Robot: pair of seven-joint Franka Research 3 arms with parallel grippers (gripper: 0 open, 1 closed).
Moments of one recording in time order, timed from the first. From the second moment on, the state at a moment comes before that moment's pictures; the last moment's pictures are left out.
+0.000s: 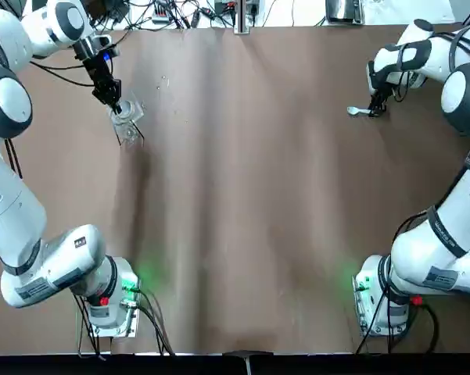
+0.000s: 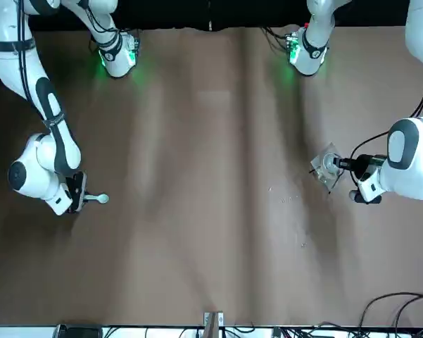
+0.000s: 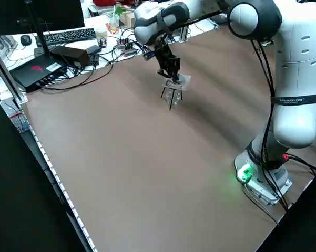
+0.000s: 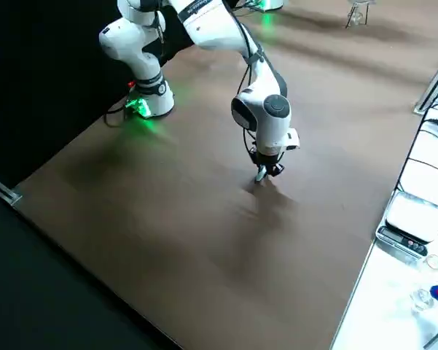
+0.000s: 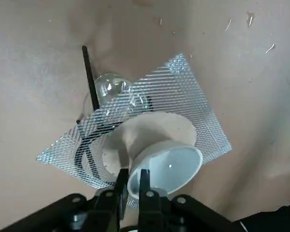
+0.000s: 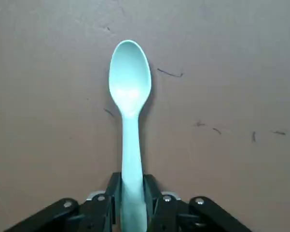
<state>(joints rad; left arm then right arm) 0.39 0.46 -0.32 -1.76 -0.09 1.68 0.15 -0.14 0.58 -0.02 -1.93 0.09 2.39 -1.71</state>
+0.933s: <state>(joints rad) 0.40 0.43 -0.38 -1.73 -0.15 1.65 0.03 -0.13 0.58 -0.01 -1.82 0.09 2.03 -1.48</state>
